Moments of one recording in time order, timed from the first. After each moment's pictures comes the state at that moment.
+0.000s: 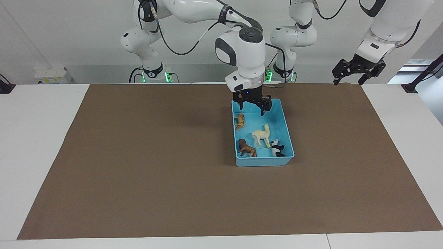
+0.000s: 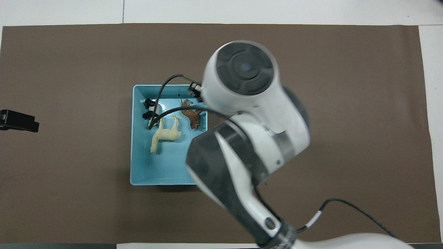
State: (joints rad) left arm -0.04 -0.10 0.02 -1.64 0.02 1.48 0.09; right arm 0.67 0.36 -0.18 -1.31 0.15 1.78 0.96
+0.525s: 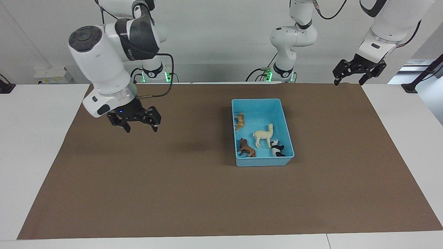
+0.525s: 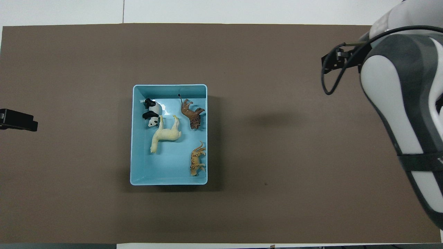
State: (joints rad) left arm -0.03 -0.10 0.02 -1.64 0.02 1.49 0.08; right arm 0.24 0.31 -0.19 -1.35 0.10 1.67 -0.03
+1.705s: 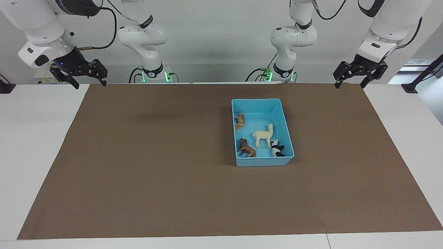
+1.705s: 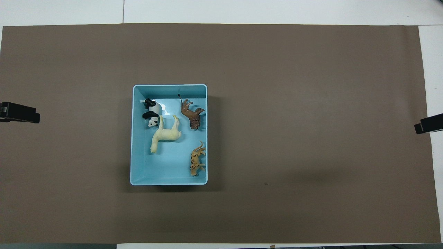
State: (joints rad) left arm -0.03 -0.10 0.01 -1.65 0.02 1.55 0.08; right arm 0.06 -0.10 -0.18 -1.67 -0.03 1.48 -0.20
